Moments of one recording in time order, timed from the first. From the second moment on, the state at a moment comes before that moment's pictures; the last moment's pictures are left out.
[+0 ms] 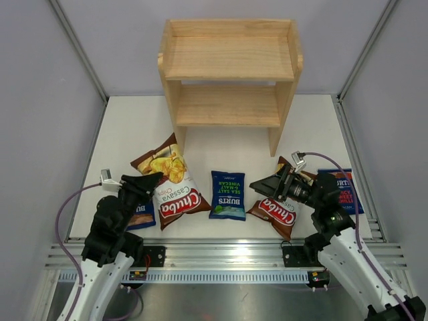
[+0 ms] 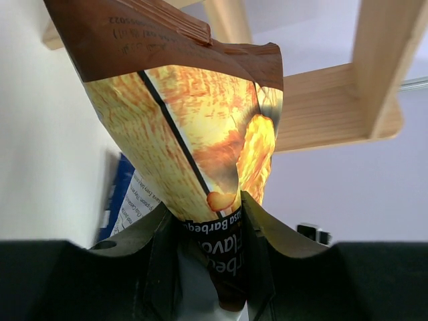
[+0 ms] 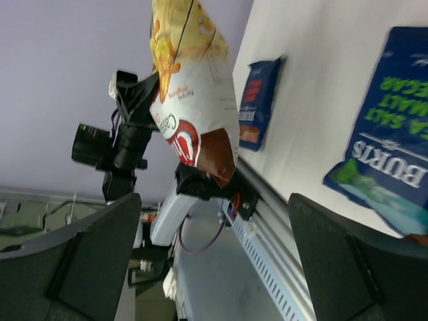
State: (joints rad) left arm -0.34 0.11 0.36 -0.38 -0.03 -1.26; right arm 0.32 0.52 0.39 0.00 -0.70 1.08
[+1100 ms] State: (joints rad) left arm -0.34 0.07 0.63 -0.45 -0.02 -1.36; right arm 1.21 1.15 0.65 0.61 -0.11 0.78
